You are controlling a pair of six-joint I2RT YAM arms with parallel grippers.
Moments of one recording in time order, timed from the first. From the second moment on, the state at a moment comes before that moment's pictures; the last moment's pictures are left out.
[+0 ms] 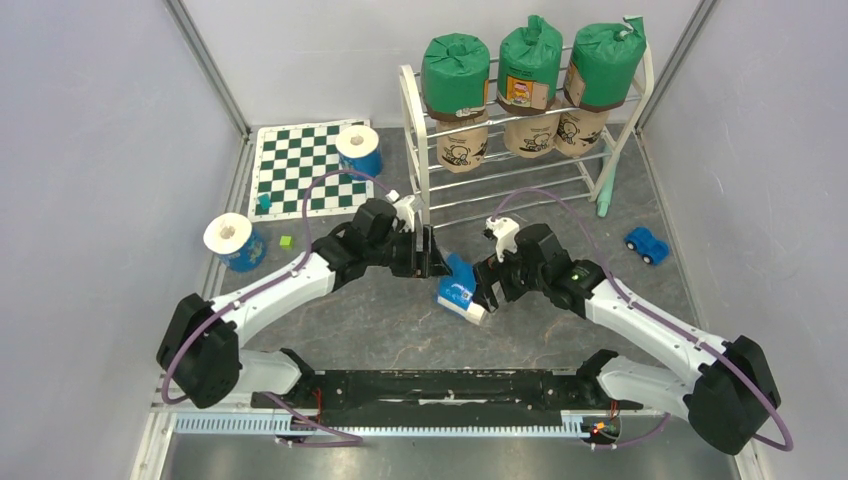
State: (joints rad) left arm -0.69 1.30 0.86 -0.23 0.41 -0.62; right arm 0.65 1.08 0.67 -0.38 -0.21 0.12
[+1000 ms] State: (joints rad) left arm -0.70 1.47 0.88 -0.13 0.46 -0.67; right arm 0.65 0.89 0.66 -0.33 0.01 0.18
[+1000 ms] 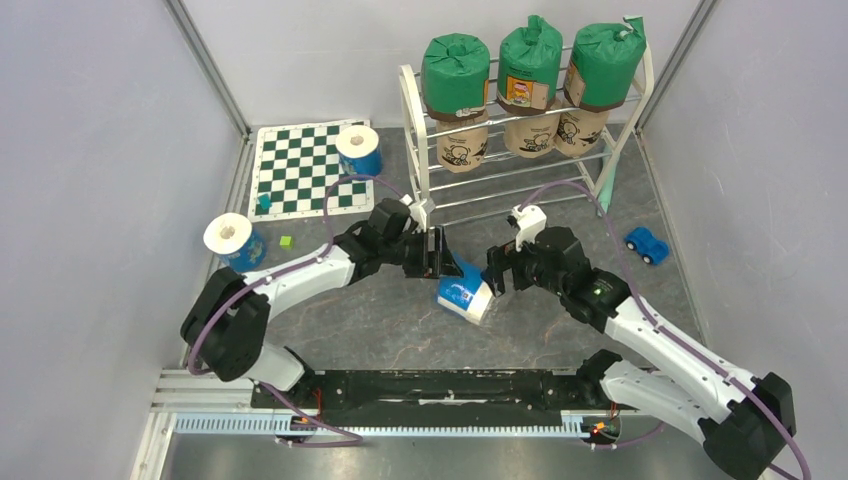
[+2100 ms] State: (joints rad) left arm -0.72 1.62 0.69 0.42 0.64 -0.99; right arm 0.65 0.90 0.62 -0.30 0.01 0.19
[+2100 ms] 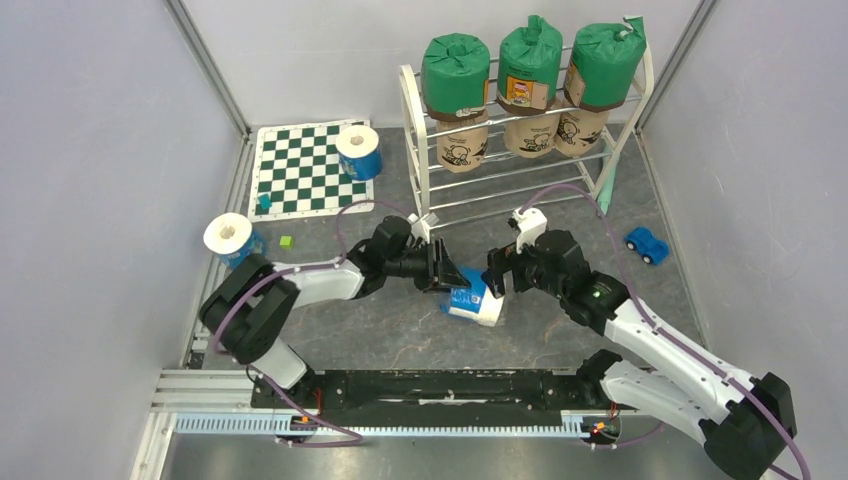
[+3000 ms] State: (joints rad) left arm -1.06 1.54 1.20 -0.92 -0.26 -0.25; right arm 0.65 0.83 0.56 -0.23 0.06 0.19
